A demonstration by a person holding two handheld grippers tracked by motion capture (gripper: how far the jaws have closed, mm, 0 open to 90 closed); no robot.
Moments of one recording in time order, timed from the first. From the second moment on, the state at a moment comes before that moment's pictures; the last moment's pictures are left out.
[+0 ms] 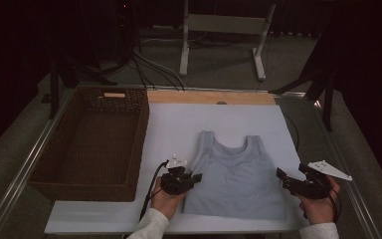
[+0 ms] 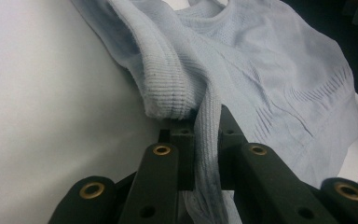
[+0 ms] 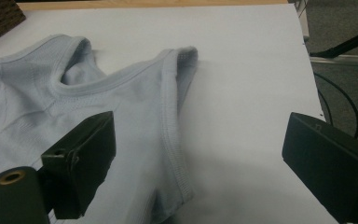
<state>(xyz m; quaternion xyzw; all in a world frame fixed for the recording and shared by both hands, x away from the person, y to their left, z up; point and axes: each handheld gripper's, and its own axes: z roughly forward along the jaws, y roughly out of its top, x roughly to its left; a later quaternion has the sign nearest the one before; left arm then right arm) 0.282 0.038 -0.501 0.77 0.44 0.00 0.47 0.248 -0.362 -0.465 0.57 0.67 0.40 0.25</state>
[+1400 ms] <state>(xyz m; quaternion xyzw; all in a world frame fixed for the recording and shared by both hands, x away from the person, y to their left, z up) 0.285 0.073 -0.494 0.75 0.47 0.02 0.46 0.247 -0.357 -0.463 0.56 0.67 0.41 0.25</state>
